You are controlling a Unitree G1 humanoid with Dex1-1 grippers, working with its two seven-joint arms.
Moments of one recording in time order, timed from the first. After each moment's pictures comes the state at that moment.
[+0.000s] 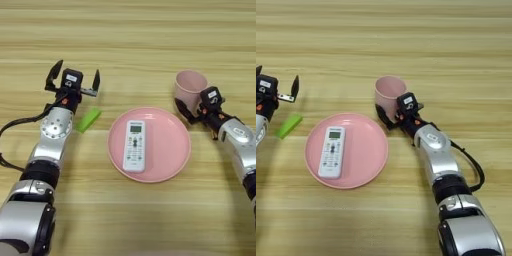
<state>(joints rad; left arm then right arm) -0.50 0.24 0.03 0.76 0.08 -0.44 -0.03 -0.46 -0.20 0.03 0.71 0.10 -0.25 0.44</state>
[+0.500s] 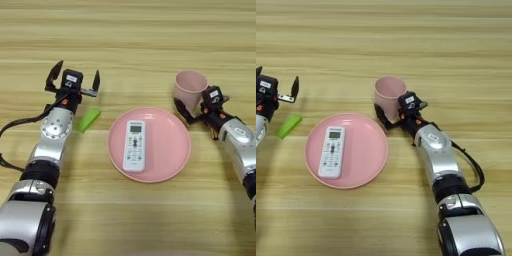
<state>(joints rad) -0.50 0.24 0.03 0.77 0.08 -0.44 -0.03 -0.47 -0.19 0.01 0.74 0.10 -0.29 0.44</state>
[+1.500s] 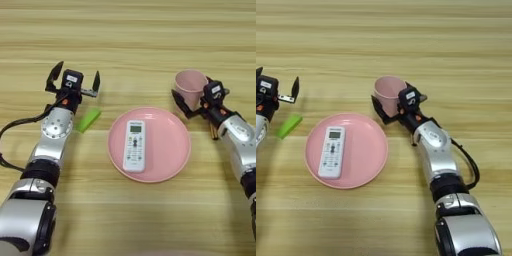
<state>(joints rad) -0.51 0.24 0.03 0.80 0.08 -0.45 -0.03 -0.47 -0.17 -0.02 0.71 0.13 -0.38 0.49</state>
